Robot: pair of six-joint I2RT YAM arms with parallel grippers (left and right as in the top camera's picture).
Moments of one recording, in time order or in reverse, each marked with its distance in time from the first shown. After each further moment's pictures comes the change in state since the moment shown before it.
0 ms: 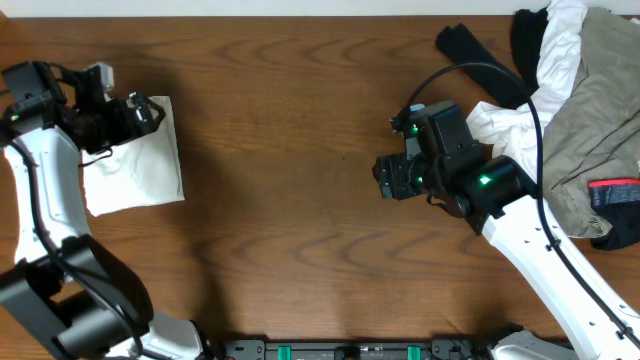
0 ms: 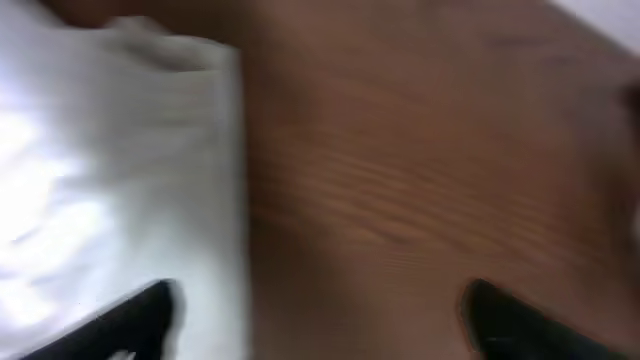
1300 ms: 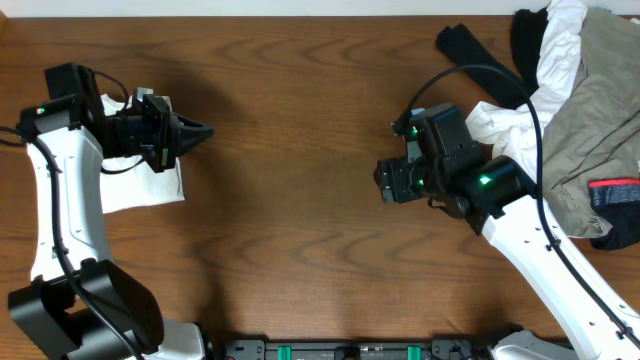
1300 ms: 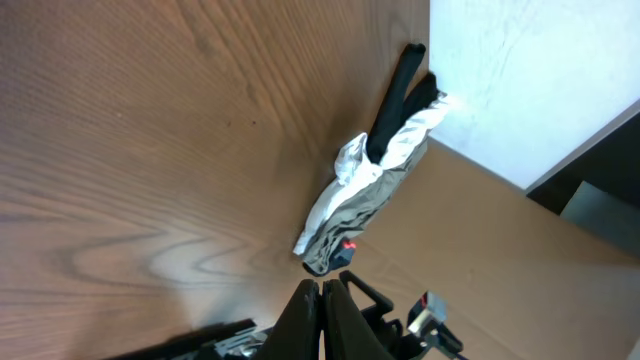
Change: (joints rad) left arm -0.126 -0.076 0.001 -0.308 0.389 -0.714; right arm 0.000 0.000 0.000 -0.025 0.000 0.015
